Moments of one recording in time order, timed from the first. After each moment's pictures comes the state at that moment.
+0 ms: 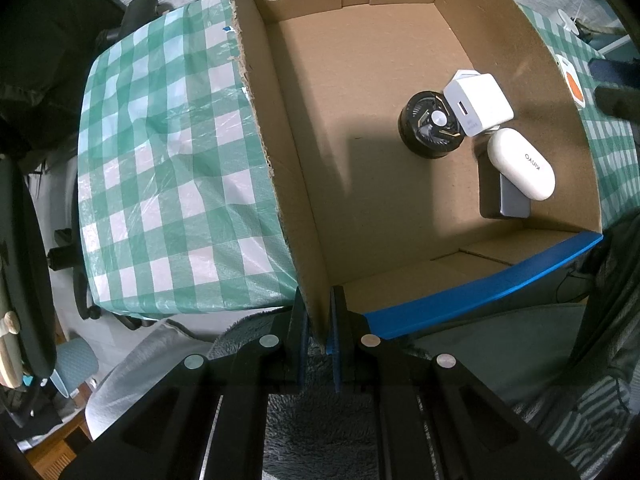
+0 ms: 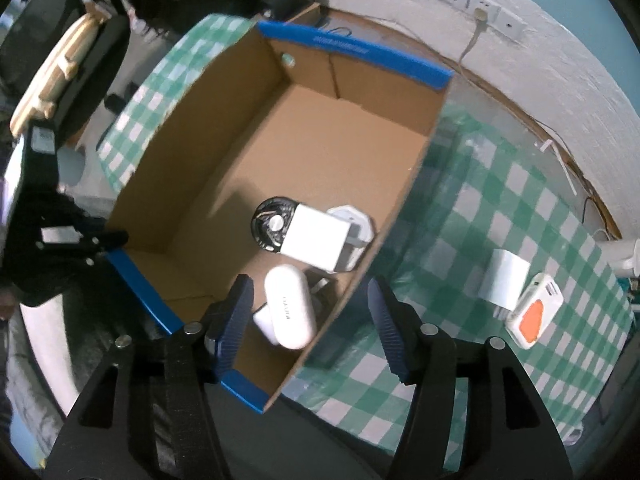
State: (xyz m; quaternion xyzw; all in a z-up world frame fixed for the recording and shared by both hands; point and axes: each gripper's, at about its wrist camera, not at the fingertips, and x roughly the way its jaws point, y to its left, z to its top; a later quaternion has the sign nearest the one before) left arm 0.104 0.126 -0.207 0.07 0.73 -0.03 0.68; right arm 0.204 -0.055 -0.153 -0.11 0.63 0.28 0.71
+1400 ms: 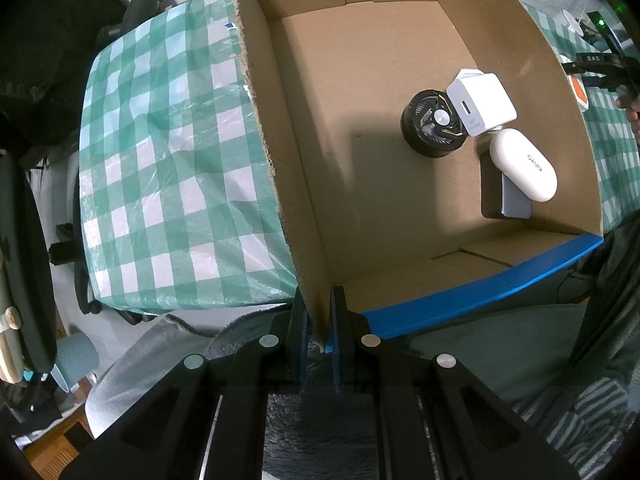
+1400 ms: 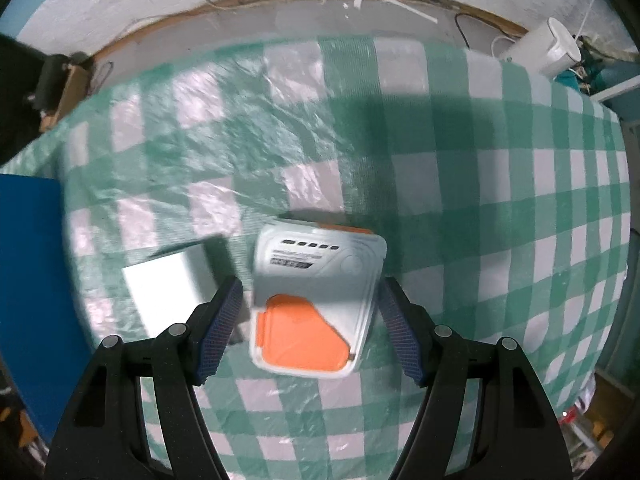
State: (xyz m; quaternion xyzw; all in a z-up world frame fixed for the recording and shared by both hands) left arm 0.100 0.128 -0.207 0.07 0.74 -0.03 0.67; right arm 0.320 -0.301 -0.293 0.05 0.72 0.00 0.69
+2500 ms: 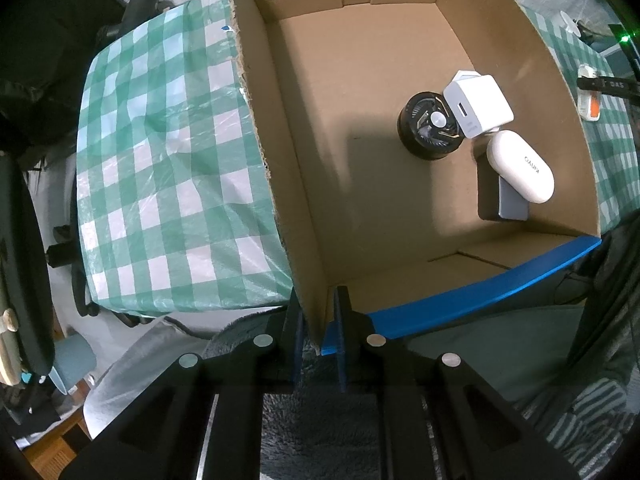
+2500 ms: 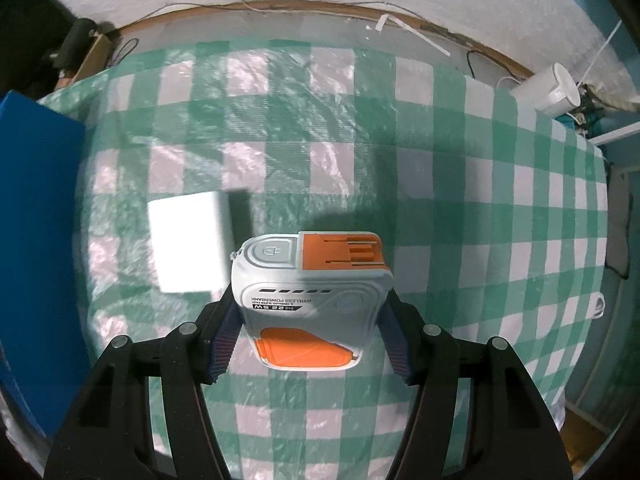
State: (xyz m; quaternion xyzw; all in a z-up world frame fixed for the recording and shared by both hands) left arm 0.101 0.127 -0.210 0.07 0.73 -0.03 0.67; right arm 0.265 -0.270 -0.245 -0.03 0.69 0.04 0.72
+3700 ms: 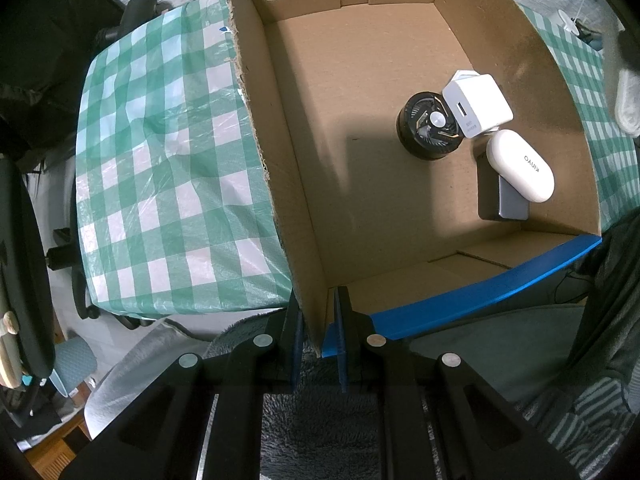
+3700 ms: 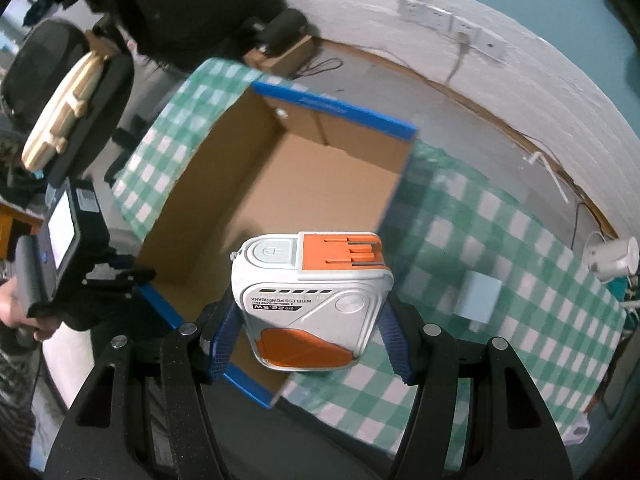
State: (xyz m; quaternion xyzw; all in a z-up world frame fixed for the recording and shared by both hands) left arm 0.104 0.124 -0.212 0.07 0.73 -0.03 0.67; right arm 0.218 -0.045 -0.119 -0.10 0.62 0.29 0.72
